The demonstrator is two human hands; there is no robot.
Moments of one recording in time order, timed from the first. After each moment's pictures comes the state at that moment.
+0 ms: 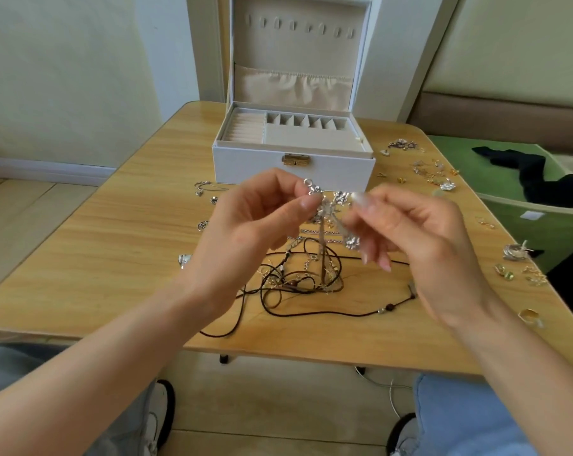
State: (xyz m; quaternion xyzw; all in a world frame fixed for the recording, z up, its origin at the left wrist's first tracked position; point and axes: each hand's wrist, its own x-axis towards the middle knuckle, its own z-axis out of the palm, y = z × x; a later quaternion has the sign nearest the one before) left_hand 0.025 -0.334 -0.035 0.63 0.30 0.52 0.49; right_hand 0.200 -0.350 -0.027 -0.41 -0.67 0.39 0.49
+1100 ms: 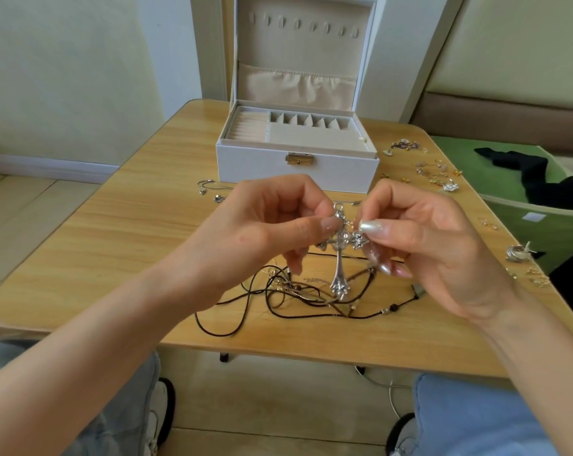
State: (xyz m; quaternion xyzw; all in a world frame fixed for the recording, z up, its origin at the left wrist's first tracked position) left_hand 0.015 -0.337 -0.018 0.70 0.29 0.40 0.52; right_hand 0.212 -0.344 -0.022 -0.31 -0.67 0.52 0.44
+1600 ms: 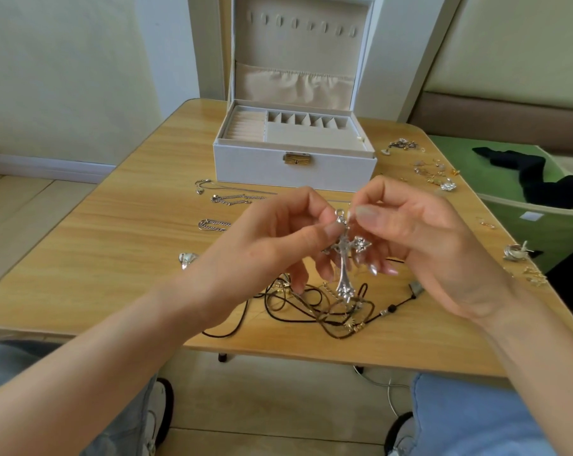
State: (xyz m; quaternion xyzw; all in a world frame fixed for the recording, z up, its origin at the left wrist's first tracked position) left_hand 0.023 -0.342 -0.029 0.67 0.27 0.38 0.58; right_hand 0.210 -0.345 -0.019 -0.35 -0.67 0.51 0.41
